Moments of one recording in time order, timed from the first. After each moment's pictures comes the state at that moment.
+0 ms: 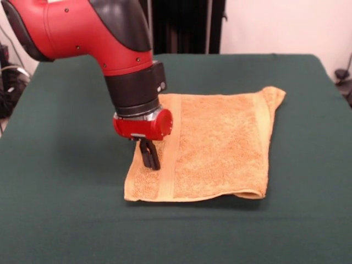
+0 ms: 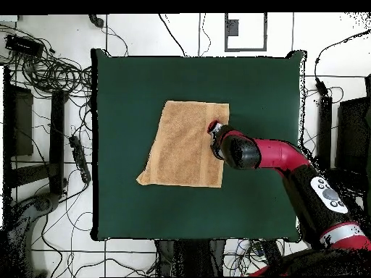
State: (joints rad) arm -0.74 -0.33 0.53 1.54 -0.59 0.29 2.27
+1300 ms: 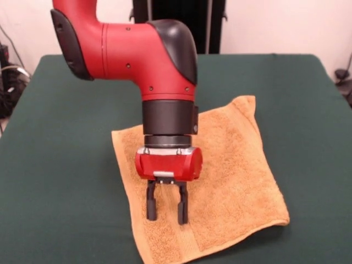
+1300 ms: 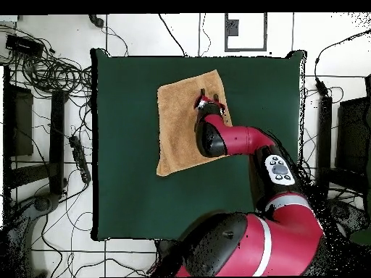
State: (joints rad) arm -0.38 -0.24 0.19 1.31 -0.46 -0.19 2.27
